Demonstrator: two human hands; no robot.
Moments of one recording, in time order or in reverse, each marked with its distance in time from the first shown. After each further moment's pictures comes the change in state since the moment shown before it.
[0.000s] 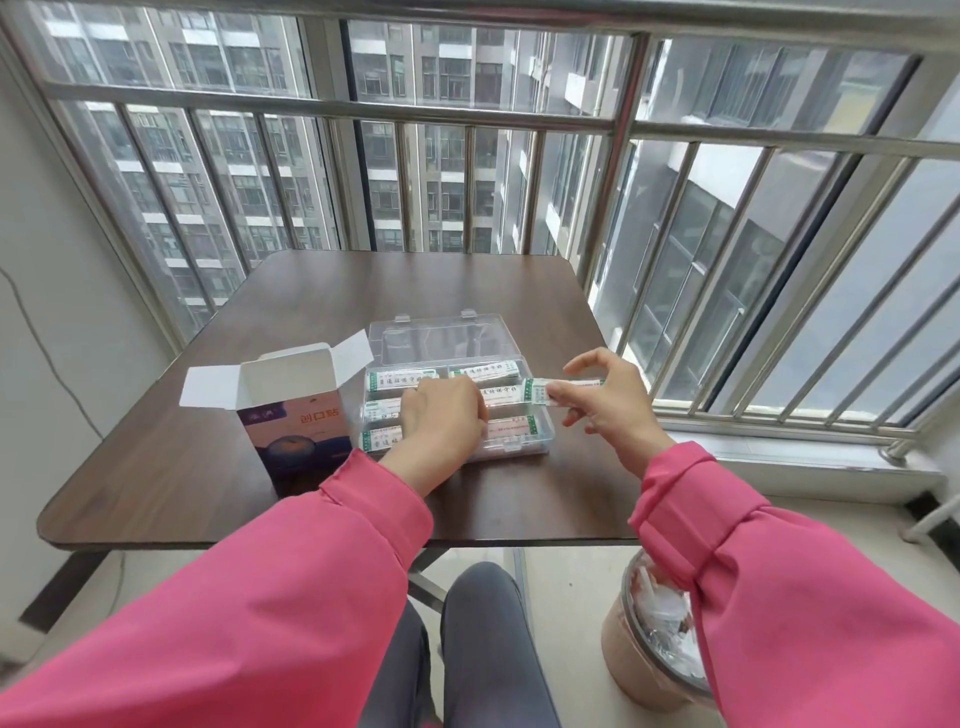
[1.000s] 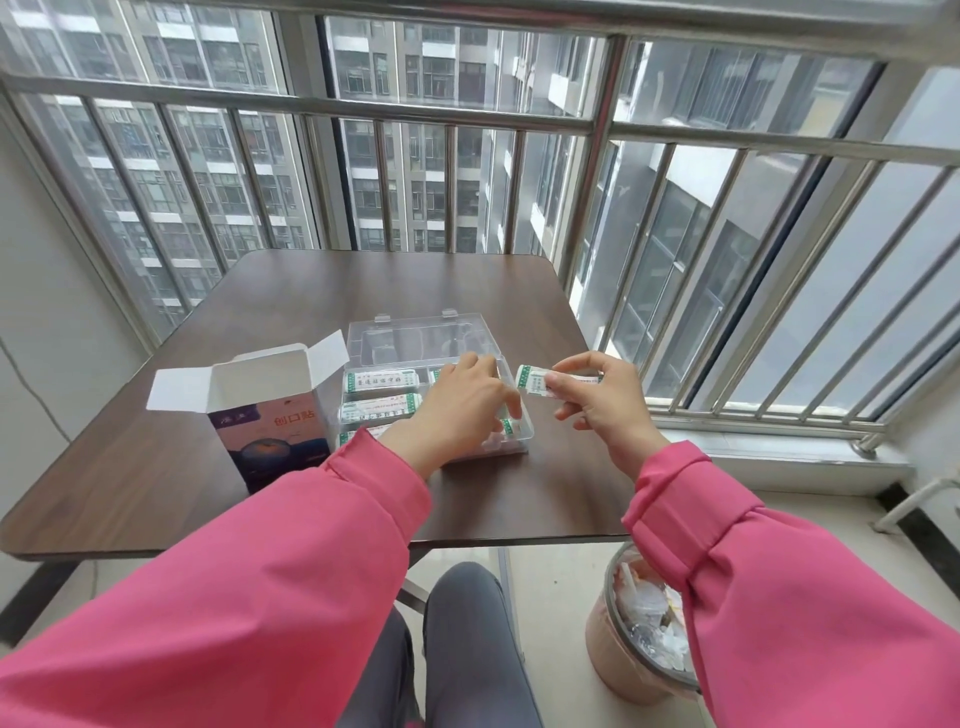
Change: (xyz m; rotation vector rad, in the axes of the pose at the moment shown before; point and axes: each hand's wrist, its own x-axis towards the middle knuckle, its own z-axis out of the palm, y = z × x) left_hand 0.016 0.021 0.005 0.190 -0.034 0.505; right_hand -0.002 0.001 -0.011 0.125 0.047 0.028
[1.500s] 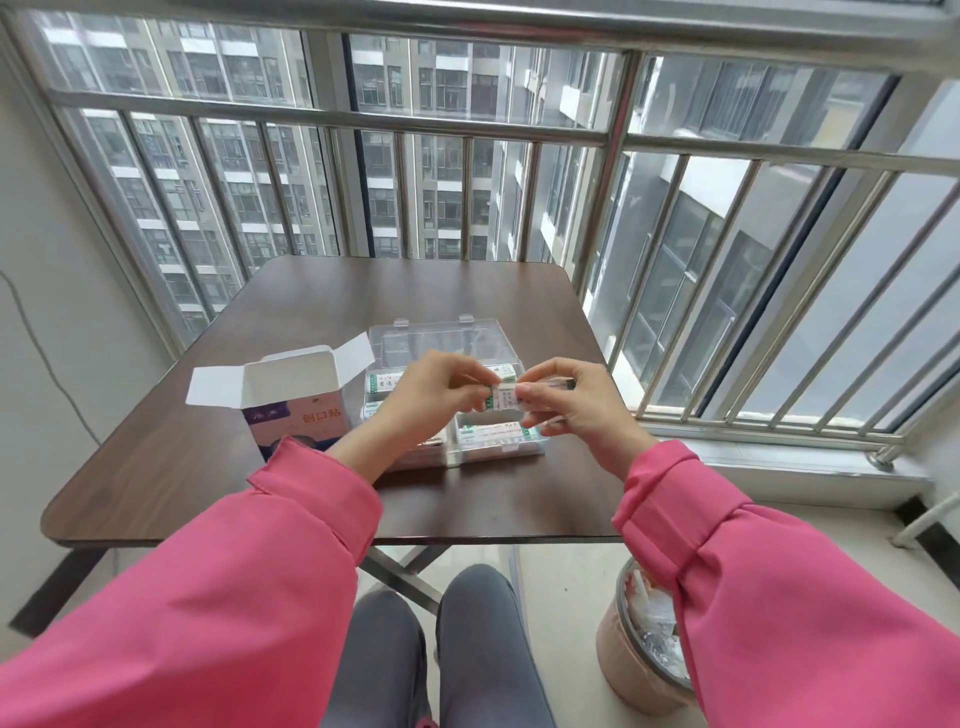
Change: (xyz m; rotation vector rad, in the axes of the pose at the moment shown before) left_hand -0.032 -0.038 -0.014 -0.863 0.167 -0.181; right_hand -0.018 -0.020 0.026 0.075 -0.273 -0.010
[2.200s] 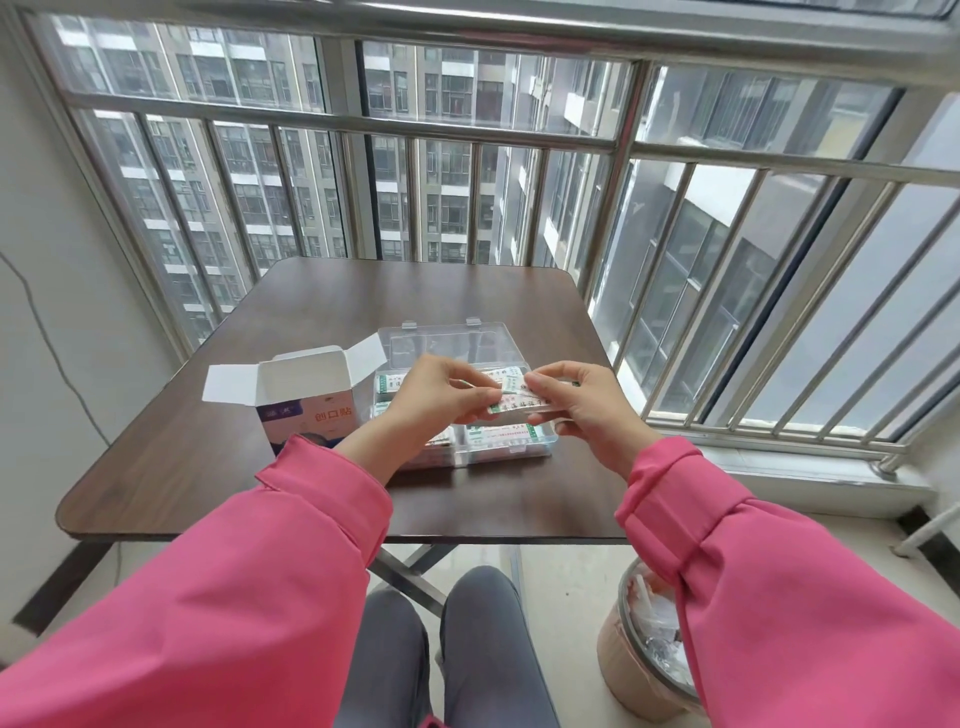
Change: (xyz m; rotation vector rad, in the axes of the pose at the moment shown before) left_hand -0.011 0.012 -0.002 -0.374 0.034 -0.224; right_hand 0.003 -0.003 0.008 0.077 0.041 0.084
